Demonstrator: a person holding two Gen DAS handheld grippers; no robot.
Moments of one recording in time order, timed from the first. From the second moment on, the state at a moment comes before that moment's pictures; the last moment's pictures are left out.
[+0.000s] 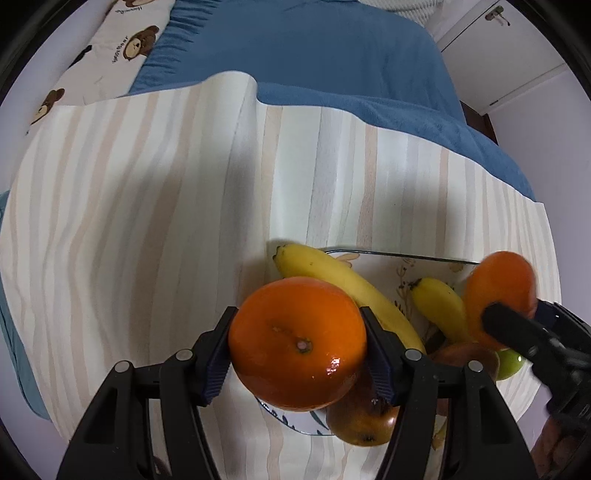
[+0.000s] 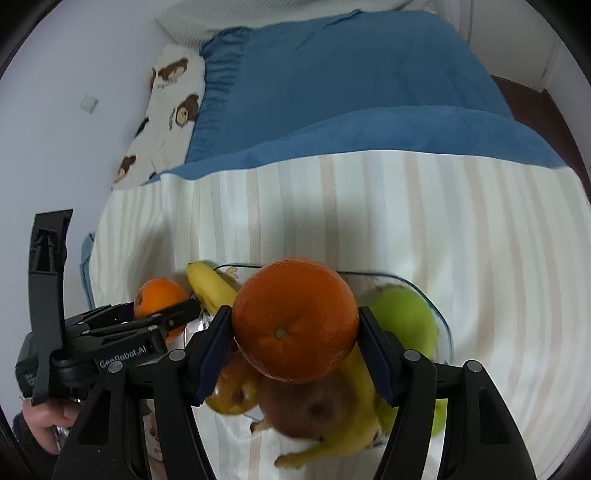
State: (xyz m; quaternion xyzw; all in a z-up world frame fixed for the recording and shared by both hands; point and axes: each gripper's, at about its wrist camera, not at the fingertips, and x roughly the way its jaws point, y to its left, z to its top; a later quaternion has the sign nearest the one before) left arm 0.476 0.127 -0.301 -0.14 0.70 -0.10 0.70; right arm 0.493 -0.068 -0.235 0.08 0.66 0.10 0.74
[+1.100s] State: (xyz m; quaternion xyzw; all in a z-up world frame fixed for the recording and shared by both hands) left arm 0.480 0.146 -0.333 -0.21 0.73 -0.11 0.64; right arm 0.508 -0.027 -0.280 -0.01 0.71 0.13 0.69
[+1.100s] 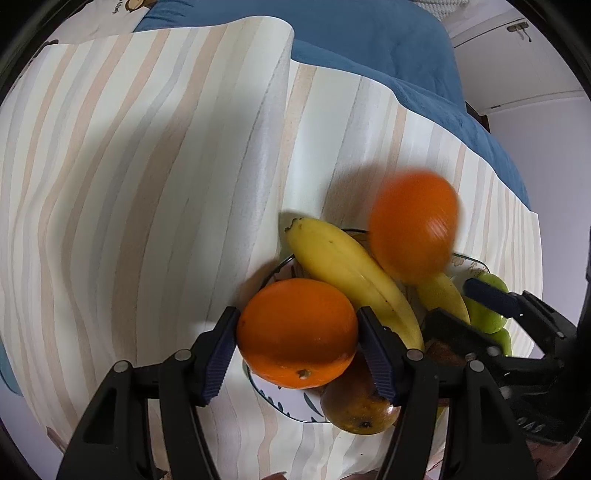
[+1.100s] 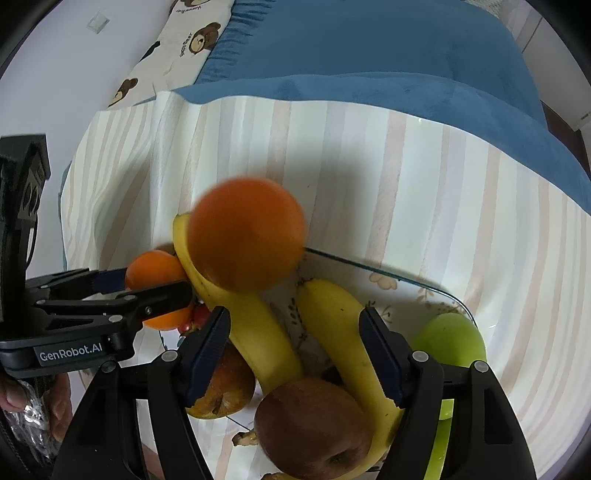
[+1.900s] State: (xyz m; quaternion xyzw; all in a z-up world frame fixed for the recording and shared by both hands) left arm 0.465 0.151 -0.342 -0.20 0.72 -0.11 0.66; right arm 0.578 0.013 -0.305 0.06 0.70 0.13 0.70
